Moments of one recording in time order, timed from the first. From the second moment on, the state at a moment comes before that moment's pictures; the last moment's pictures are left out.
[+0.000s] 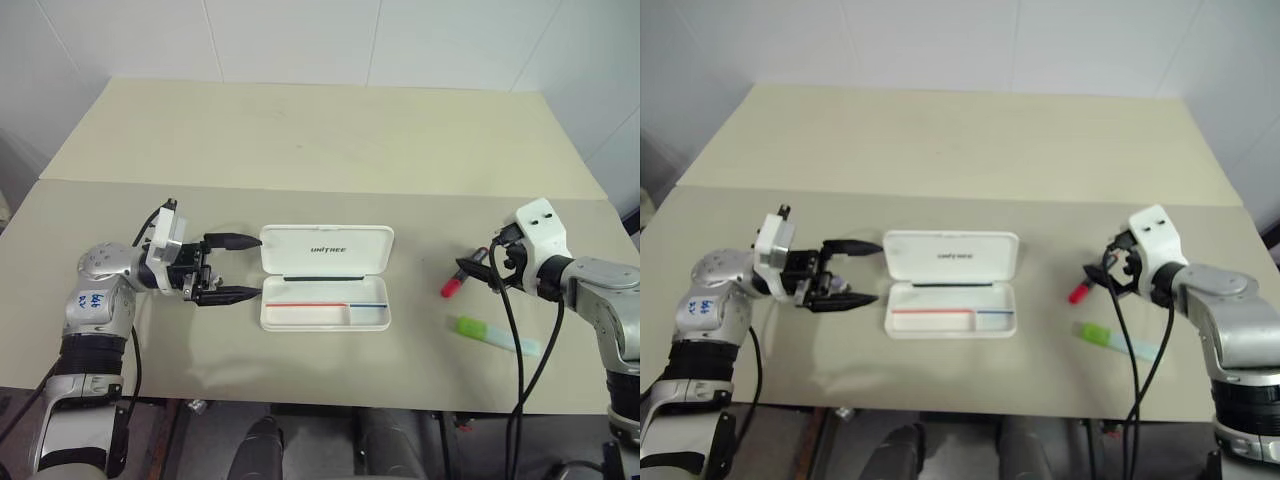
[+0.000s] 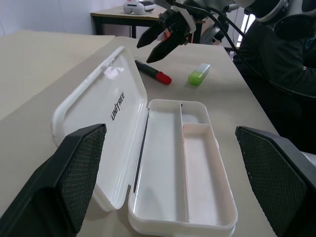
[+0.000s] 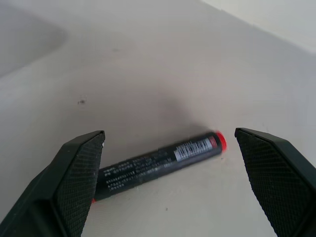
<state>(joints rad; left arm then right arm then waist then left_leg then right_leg) -0.55 0.64 0.10 0.34 -0.50 0.09 -1.50 -0.36 -0.70 -0.24 -0.32 0.27 1.10 0.56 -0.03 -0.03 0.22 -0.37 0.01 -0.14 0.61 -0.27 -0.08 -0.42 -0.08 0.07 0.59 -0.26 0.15</state>
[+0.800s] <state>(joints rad) -0.58 0.63 0.10 0.37 -0.50 0.08 -1.50 -0.38 -0.56 -0.22 -0.26 0.28 1.19 0.36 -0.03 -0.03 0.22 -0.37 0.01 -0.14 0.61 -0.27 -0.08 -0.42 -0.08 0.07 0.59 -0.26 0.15</state>
